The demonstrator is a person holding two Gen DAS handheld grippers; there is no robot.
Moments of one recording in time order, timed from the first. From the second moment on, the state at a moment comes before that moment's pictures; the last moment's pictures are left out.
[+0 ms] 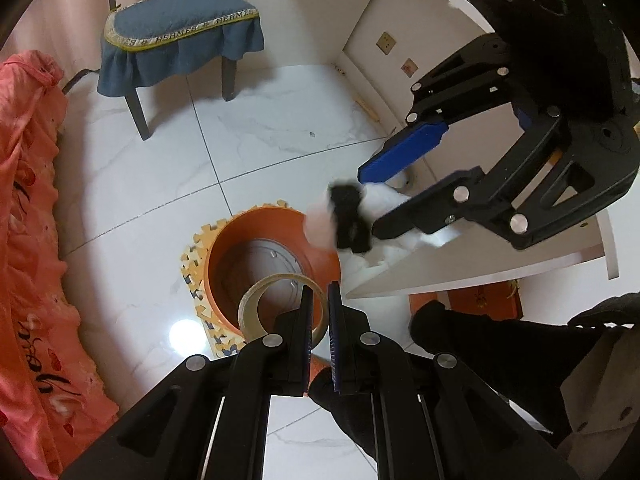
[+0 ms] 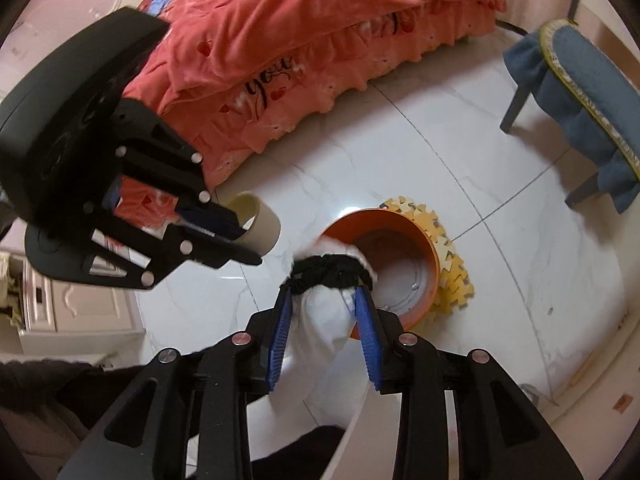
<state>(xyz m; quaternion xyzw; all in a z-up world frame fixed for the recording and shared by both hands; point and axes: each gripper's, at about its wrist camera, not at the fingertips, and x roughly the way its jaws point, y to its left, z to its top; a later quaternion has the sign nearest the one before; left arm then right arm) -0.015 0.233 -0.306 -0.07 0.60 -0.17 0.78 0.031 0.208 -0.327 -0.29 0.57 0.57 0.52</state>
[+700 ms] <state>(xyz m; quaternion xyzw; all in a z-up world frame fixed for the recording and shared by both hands) -0.001 0.223 -0.310 -0.06 0.61 -0.17 0.77 0.031 0.190 -0.309 -0.27 0.58 0.56 0.52</state>
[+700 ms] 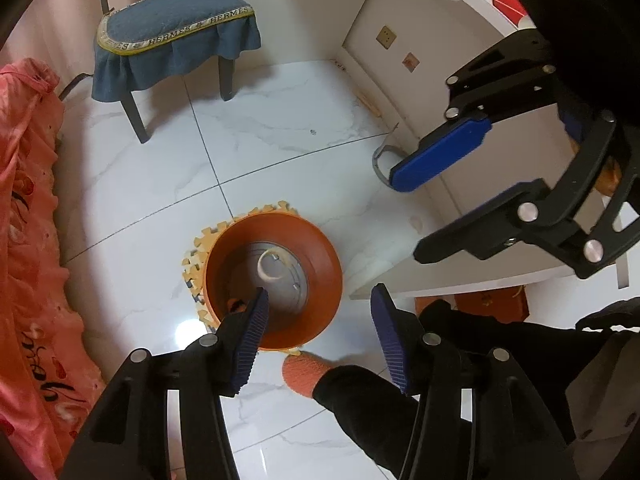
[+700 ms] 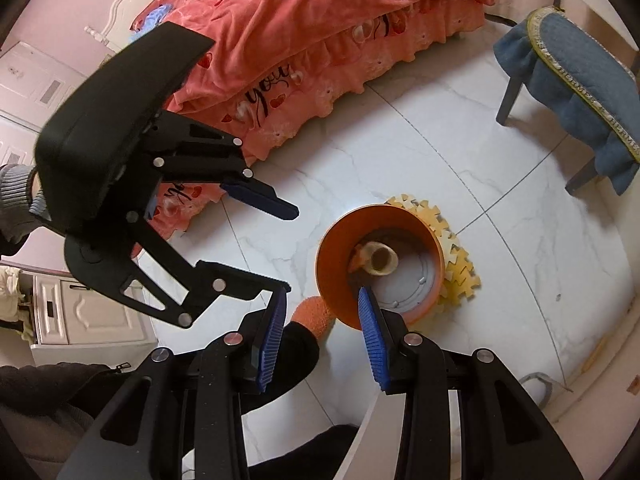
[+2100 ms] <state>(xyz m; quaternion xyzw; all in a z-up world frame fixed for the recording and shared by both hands) -0.020 0.139 -0.136 0.07 0.54 -0.16 0.82 0.028 0.039 -0.112 -0.16 0.50 0.56 0.64</state>
